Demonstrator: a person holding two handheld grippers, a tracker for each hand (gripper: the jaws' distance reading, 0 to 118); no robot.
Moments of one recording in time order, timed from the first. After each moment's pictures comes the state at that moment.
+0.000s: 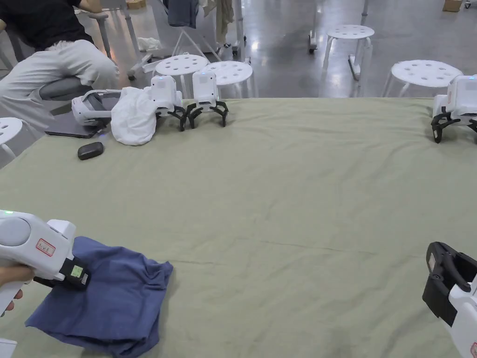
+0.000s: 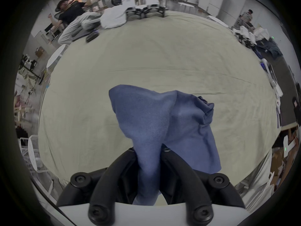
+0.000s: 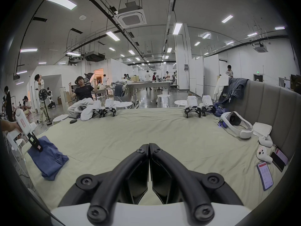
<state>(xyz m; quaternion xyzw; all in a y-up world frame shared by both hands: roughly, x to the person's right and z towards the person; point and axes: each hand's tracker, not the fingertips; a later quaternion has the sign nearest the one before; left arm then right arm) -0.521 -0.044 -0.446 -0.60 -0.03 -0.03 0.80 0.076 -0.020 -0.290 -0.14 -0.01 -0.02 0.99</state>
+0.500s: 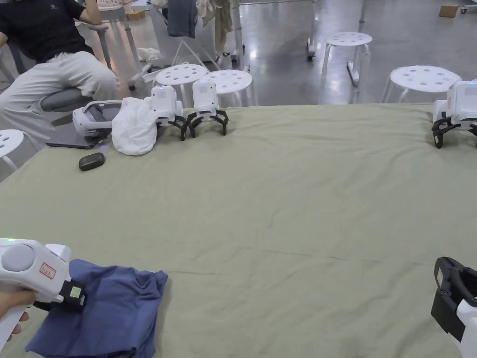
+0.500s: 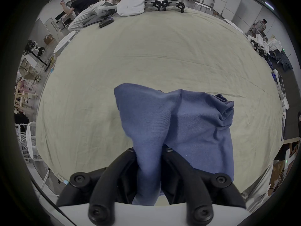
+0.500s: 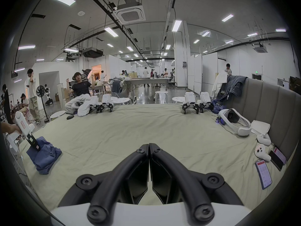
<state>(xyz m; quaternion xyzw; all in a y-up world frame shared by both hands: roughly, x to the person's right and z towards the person) -0.533 -0.074 -0.449 -0.60 0.01 -0.03 0.80 0.079 -0.027 -0.290 -0.15 -0.02 -0.01 0.99</state>
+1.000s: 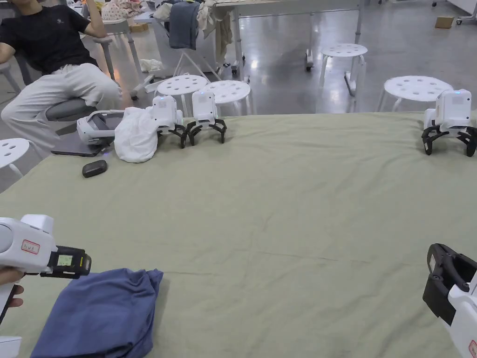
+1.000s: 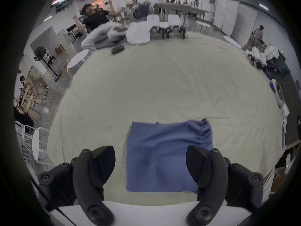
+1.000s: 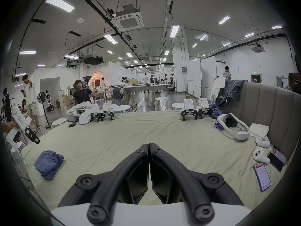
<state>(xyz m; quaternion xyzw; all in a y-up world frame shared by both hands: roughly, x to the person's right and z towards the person) -0.519 0.011 -0.422 -0.48 0.04 -0.02 0.87 0.092 -0.004 -0.275 -0.12 -0.02 -0.03 0.99</state>
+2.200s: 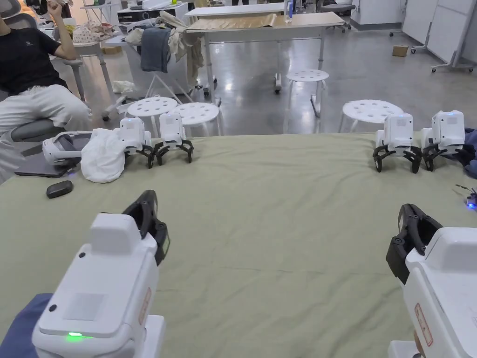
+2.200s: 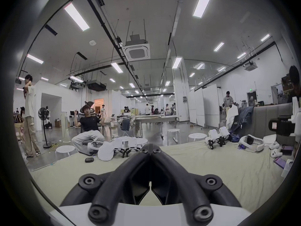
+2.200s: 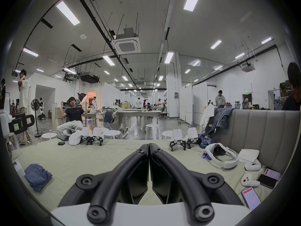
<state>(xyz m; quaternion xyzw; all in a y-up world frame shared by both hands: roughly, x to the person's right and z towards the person) -0.247 0.033 -0.321 0.04 -0.03 -0.04 1.00 0.116 0.031 -0.274 0.01 -0.06 0.01 1.00</state>
